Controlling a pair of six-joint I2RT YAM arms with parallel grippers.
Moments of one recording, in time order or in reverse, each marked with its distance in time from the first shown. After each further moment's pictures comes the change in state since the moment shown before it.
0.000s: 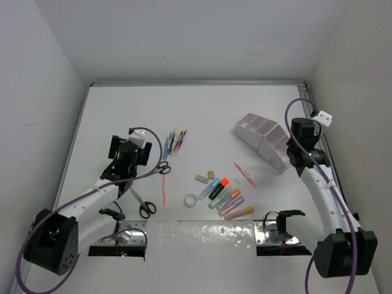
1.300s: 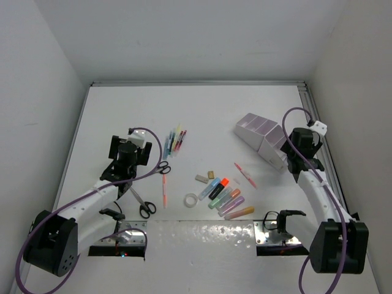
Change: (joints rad) left arm 0.000 -0.013 -0.008 0.010 0.014 -0.007; right arm -0.093 0.046 -0.220 0.258 -0.154 -0.039
